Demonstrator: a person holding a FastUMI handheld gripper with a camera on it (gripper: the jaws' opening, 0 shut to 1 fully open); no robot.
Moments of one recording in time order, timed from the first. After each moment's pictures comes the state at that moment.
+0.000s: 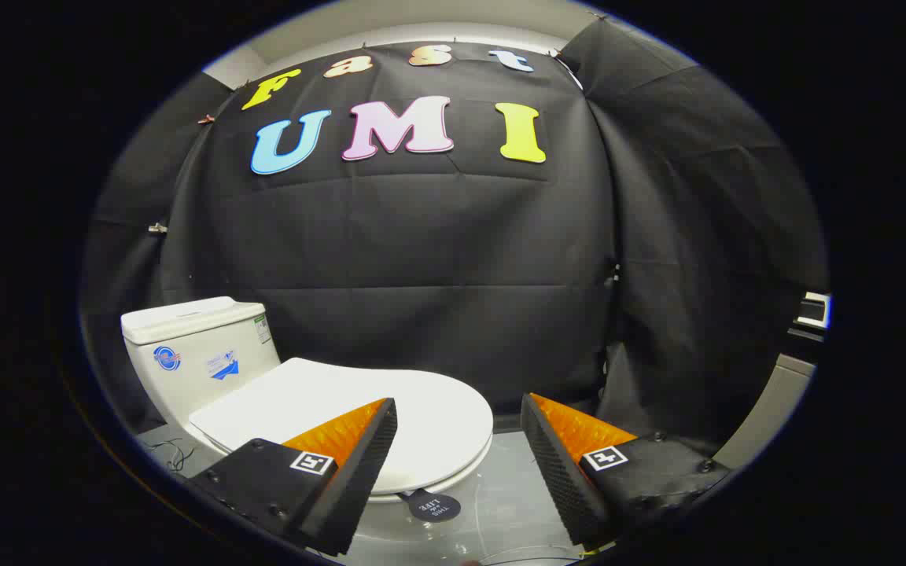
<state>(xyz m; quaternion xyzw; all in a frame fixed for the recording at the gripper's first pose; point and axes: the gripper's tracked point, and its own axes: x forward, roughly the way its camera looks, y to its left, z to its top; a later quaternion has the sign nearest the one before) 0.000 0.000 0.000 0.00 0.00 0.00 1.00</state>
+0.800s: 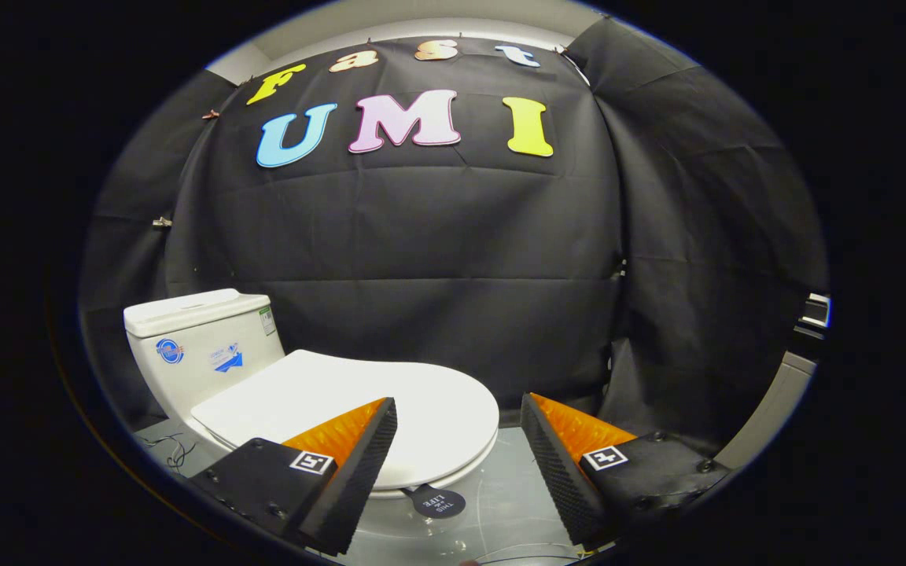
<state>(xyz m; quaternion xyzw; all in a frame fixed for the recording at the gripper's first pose) 0.001 0.002 -0.007 0.00 0.01 0.01 1.00</state>
